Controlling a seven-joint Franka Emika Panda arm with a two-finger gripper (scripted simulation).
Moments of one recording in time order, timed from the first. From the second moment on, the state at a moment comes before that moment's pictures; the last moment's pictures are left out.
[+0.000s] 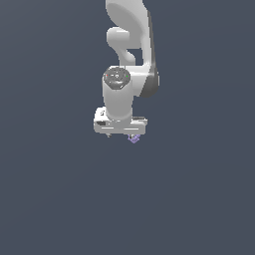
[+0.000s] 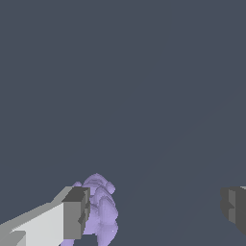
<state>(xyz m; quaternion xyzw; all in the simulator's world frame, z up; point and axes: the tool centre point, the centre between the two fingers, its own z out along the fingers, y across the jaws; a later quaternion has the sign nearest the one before) -0.020 -0.030 0.145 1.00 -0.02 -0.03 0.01</state>
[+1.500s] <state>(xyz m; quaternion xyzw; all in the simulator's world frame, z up) -0.029 -0.026 0.139 1.00 0.05 -0.03 -0.01</state>
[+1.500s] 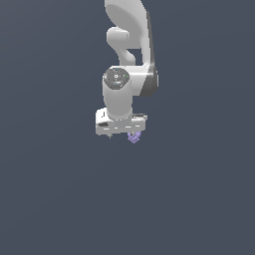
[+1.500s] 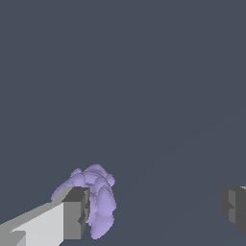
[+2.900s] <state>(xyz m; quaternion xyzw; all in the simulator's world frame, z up) -0.063 0.010 0.118 0.89 0.45 -0.01 -0.01</state>
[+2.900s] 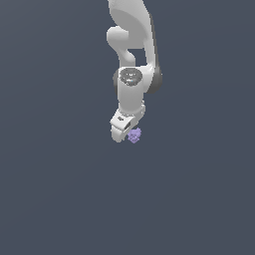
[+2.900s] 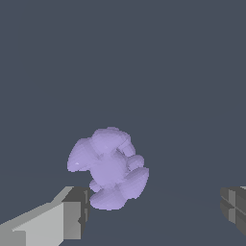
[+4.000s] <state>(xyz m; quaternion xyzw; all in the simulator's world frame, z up) -0.087 0.034 0.108 0.75 0.66 0.00 0.00</state>
